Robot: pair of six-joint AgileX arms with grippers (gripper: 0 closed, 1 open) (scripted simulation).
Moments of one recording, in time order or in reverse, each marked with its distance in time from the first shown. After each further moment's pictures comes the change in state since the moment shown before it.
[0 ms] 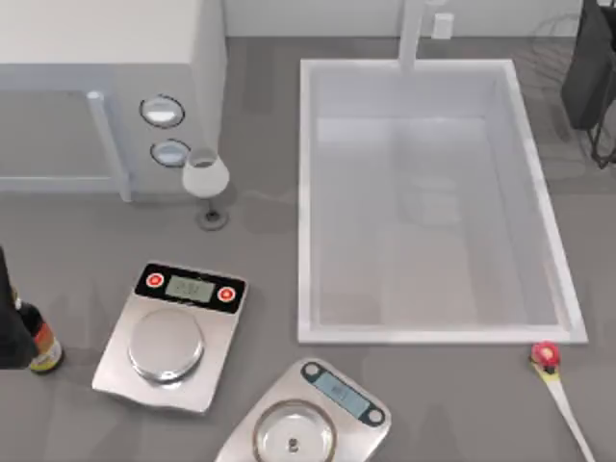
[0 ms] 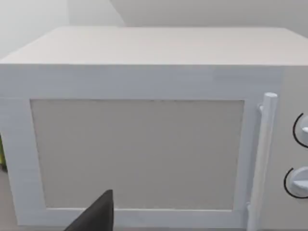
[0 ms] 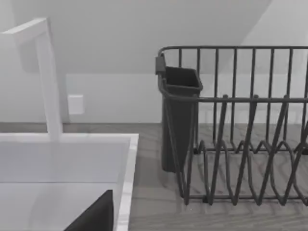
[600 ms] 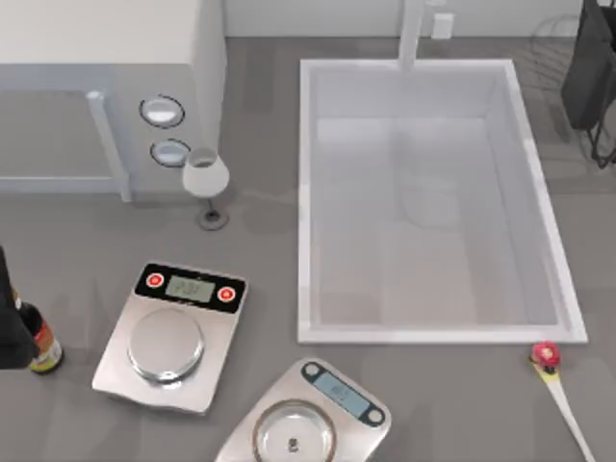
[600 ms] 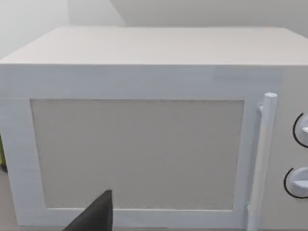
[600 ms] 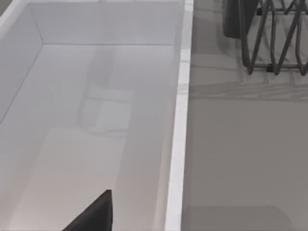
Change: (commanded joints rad) left arm 0.000 0.000 0.000 0.000 0.000 0.000; right arm 0.131 0.387 0.281 -0.316 0.000 0.073
